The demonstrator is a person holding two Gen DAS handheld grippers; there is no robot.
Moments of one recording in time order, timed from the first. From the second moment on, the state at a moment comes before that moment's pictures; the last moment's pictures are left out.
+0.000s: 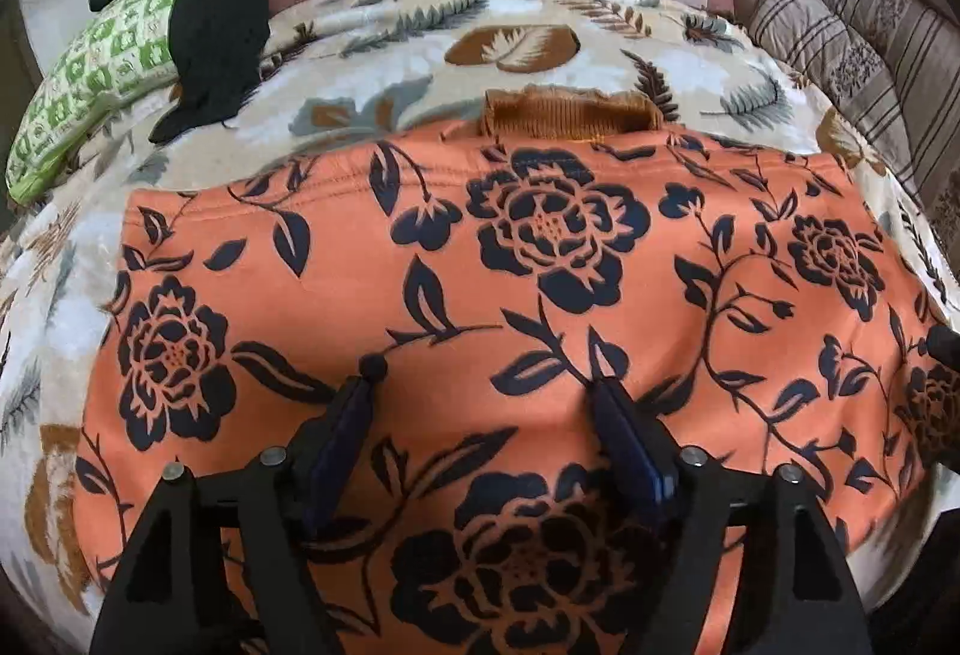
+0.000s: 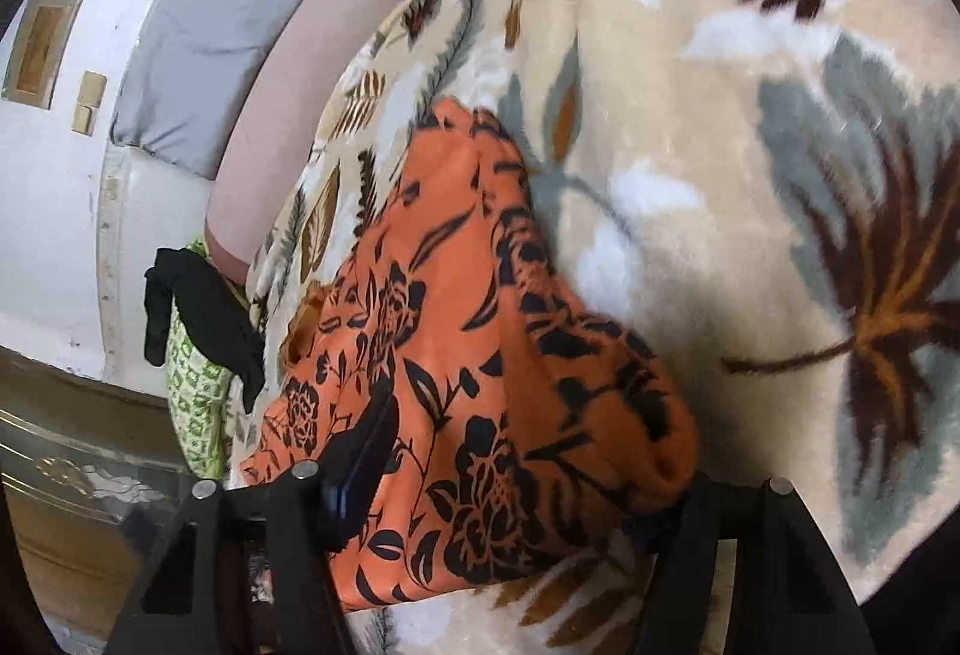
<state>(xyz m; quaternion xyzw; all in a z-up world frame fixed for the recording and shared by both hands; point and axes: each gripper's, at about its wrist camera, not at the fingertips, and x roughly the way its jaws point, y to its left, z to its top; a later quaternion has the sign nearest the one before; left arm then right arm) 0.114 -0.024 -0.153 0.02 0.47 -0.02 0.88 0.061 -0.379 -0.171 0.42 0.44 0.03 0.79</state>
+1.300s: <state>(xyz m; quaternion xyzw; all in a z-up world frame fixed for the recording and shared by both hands) 0.090 0.019 -0.116 -0.07 0.42 -0.05 0.90 0.085 -0.341 -0.108 0.27 0.46 0.01 0.85</state>
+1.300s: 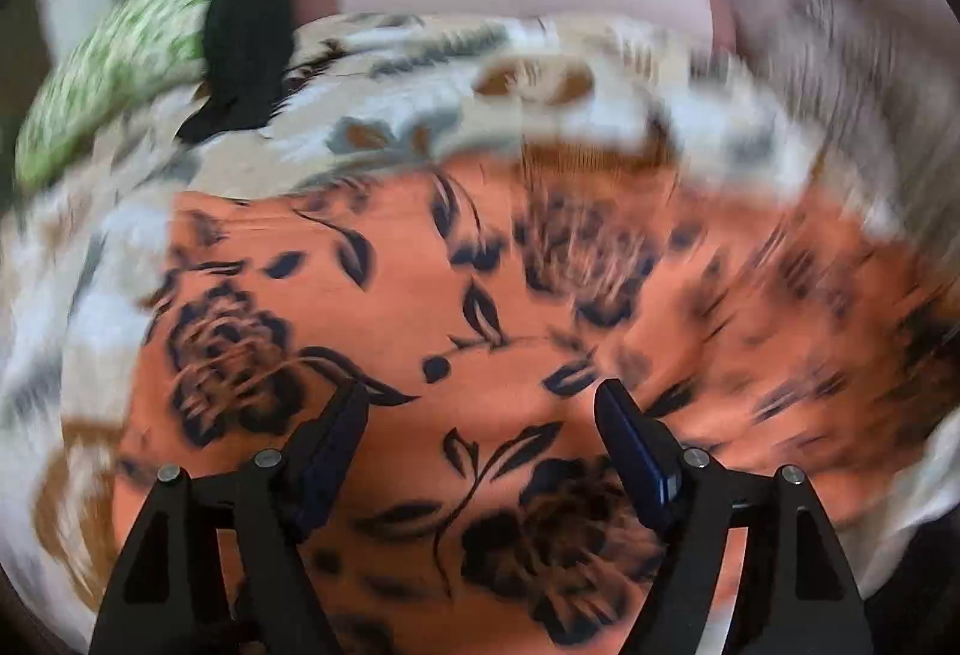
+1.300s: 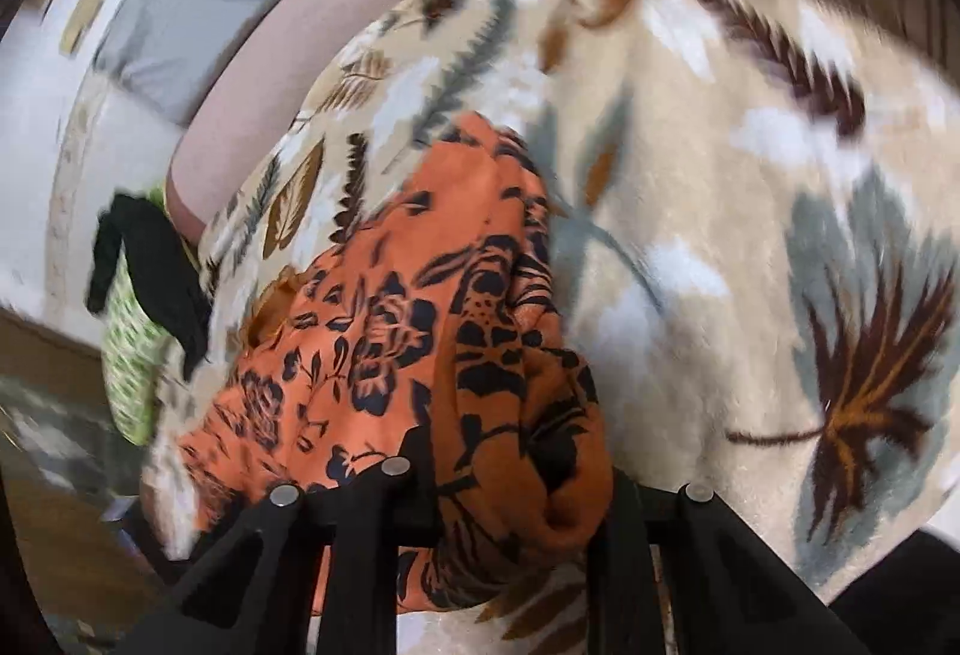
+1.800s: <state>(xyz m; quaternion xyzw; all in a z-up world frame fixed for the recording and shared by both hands) -0.057 0.249 -0.122 -0.26 0.36 0.16 0.88 0.079 0.028 -0.119 0.01 0.48 0.29 0.83</state>
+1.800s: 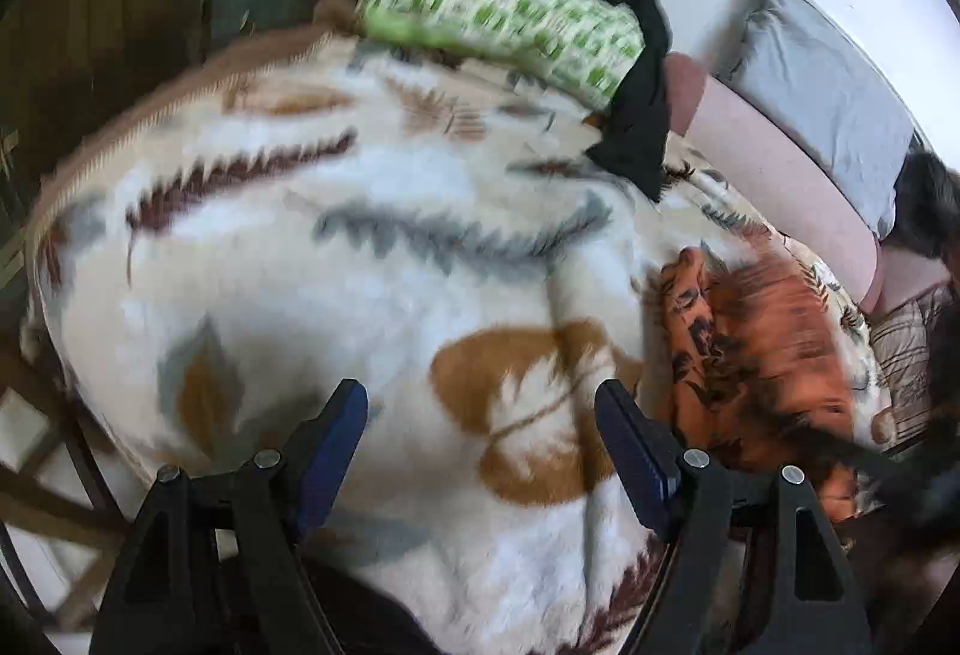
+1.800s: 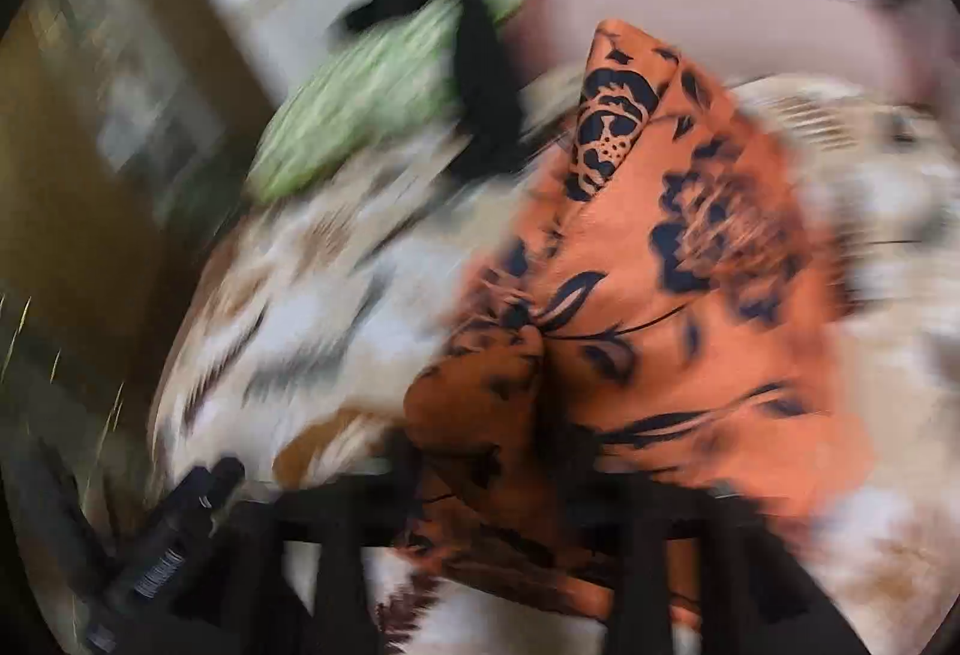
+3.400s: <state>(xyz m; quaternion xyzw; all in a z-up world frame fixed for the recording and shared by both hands) -0.026 0.144 -0.117 -0.20 0.42 0.01 0.89 0.109 -0.115 -0.120 0.12 0.48 0.24 0.83</state>
